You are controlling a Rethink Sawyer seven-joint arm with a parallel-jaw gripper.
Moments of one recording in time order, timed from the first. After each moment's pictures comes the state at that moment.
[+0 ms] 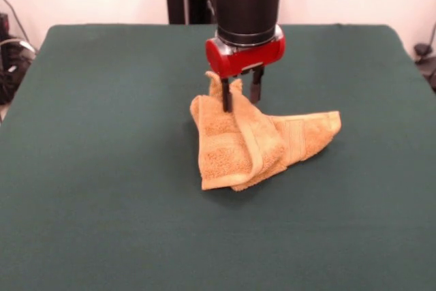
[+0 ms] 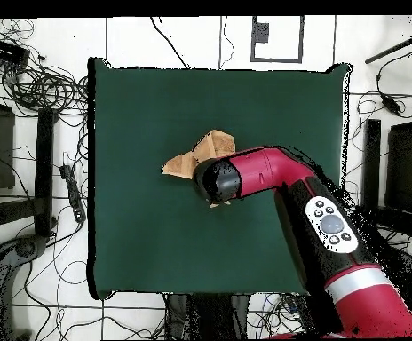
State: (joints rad) arm -0.51 -0.56 0.52 1.60 -0.66 0.71 1.57
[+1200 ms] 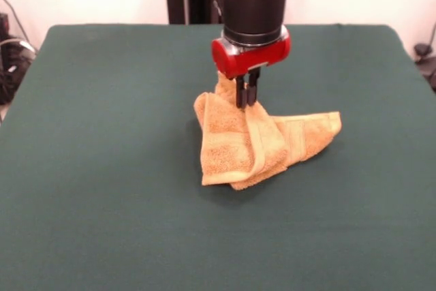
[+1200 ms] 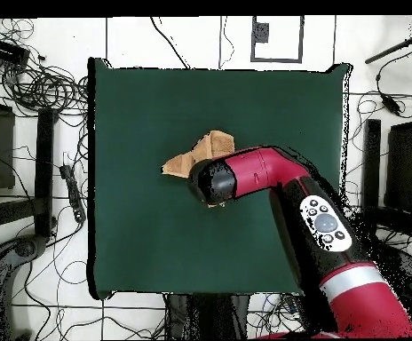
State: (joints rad) arm -0.49 -0.56 0.51 1.60 -0.66 0.71 1.57
